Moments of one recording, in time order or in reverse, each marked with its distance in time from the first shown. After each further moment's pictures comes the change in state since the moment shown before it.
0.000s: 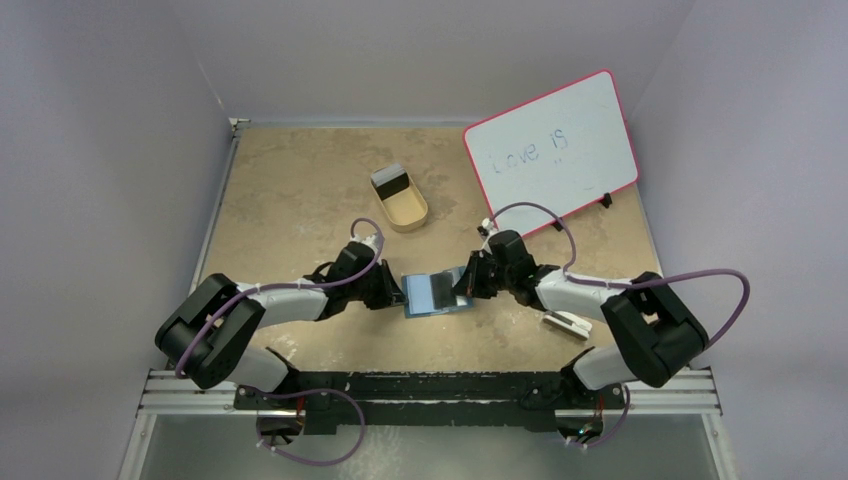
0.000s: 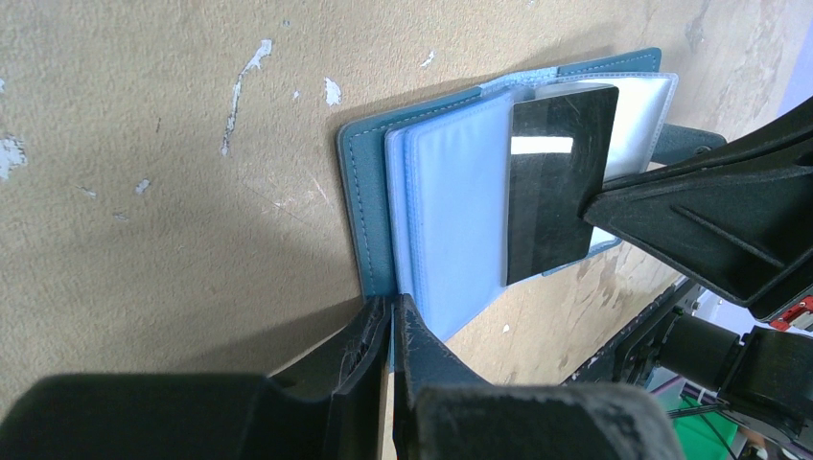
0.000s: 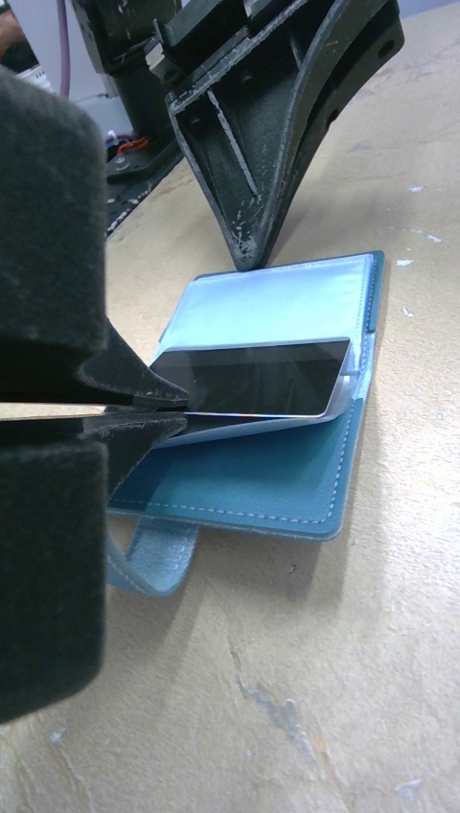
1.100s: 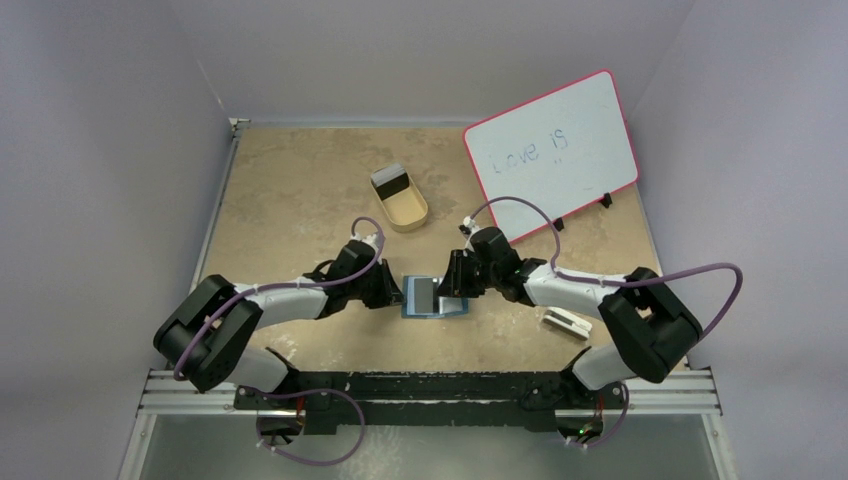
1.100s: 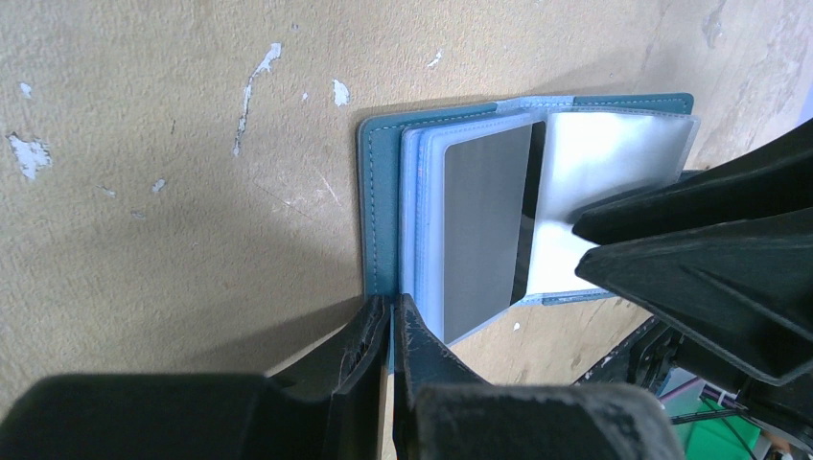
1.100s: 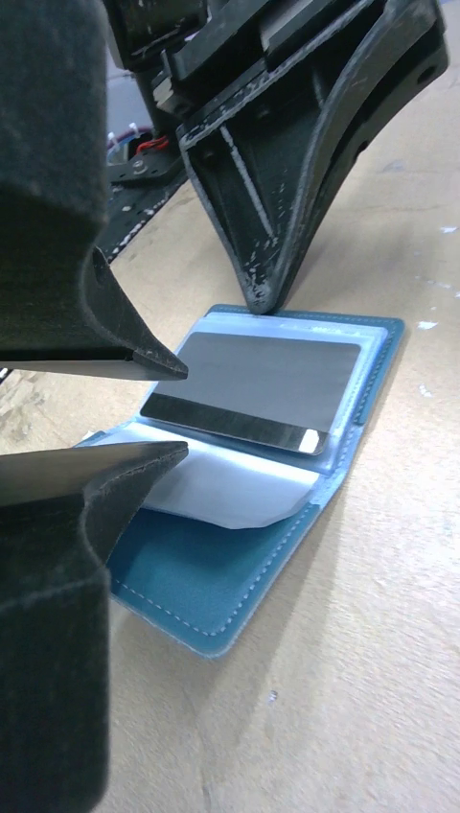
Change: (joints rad) left arm 0.000 -0.012 0.019 -0.050 -0.013 0.030; right arm 0.101 0.032 0.103 -0.095 0.032 -0.007
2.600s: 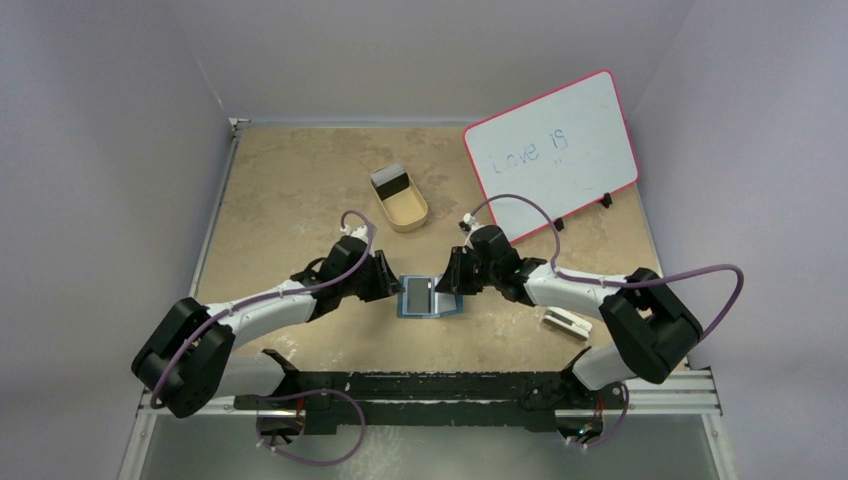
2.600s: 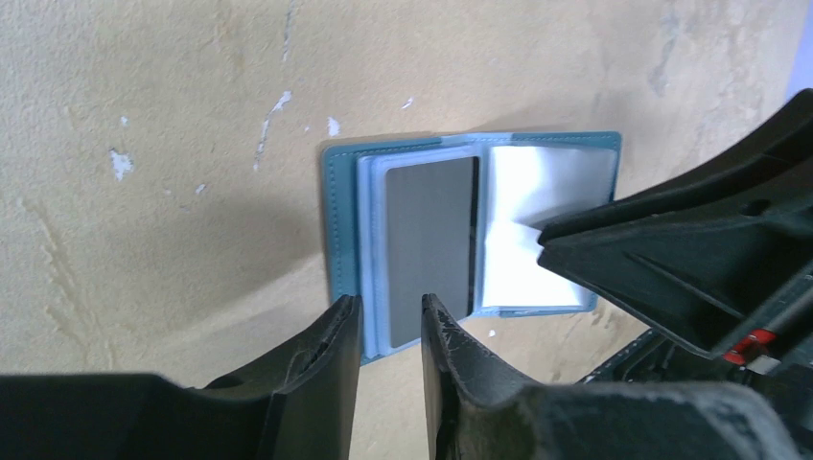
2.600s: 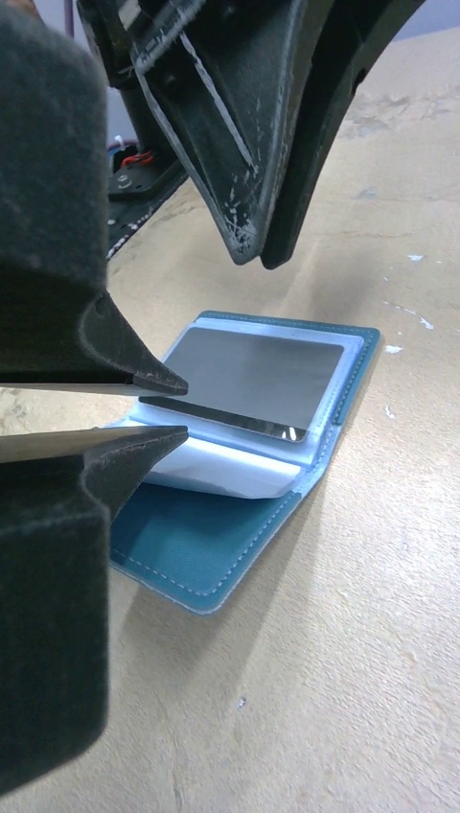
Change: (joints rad) left arm 0.000 -0.155 0.024 -0.102 -0.076 -0.013; right arm 0.004 -0.004 0.014 0.034 0.018 0.014
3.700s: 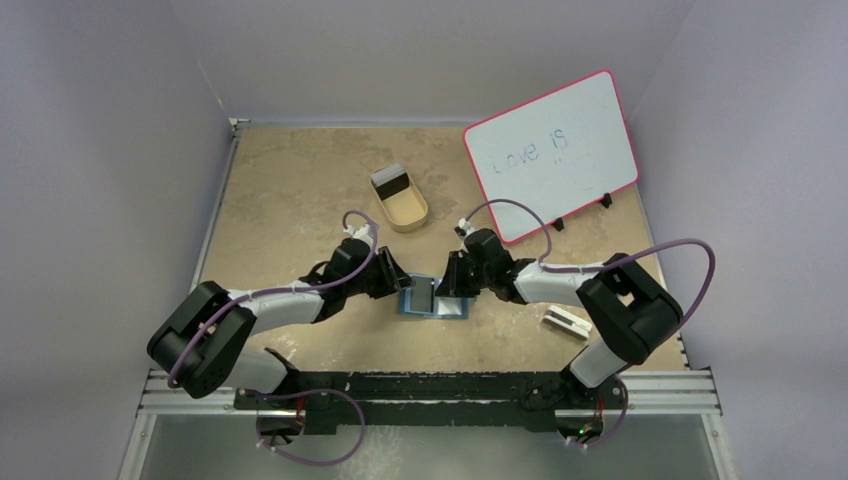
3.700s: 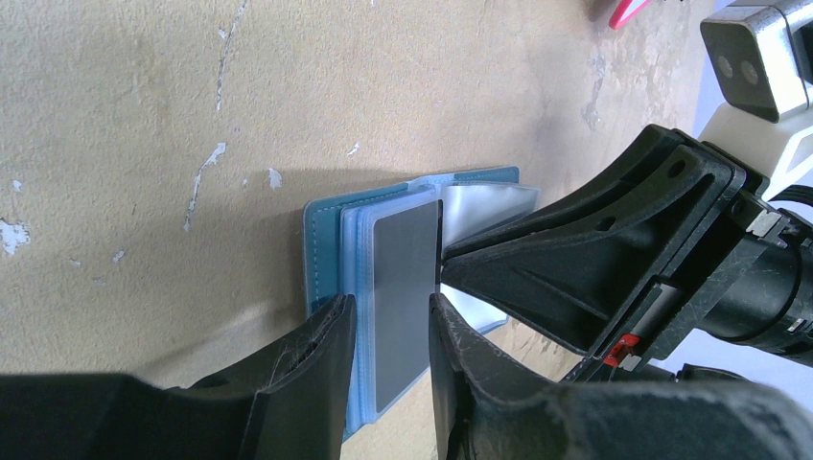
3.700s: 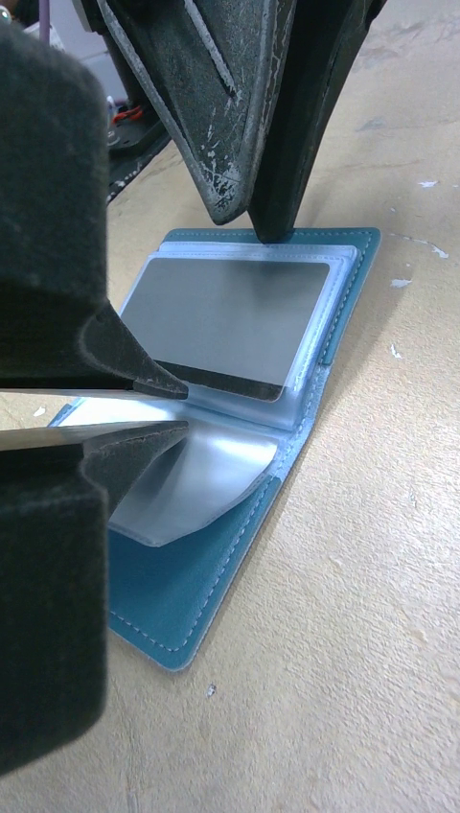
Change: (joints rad) left arm 0.000 0.110 -0.053 0.273 0.038 -0.082; right arm 0.000 0.117 -0.005 0.066 0.003 -0.022
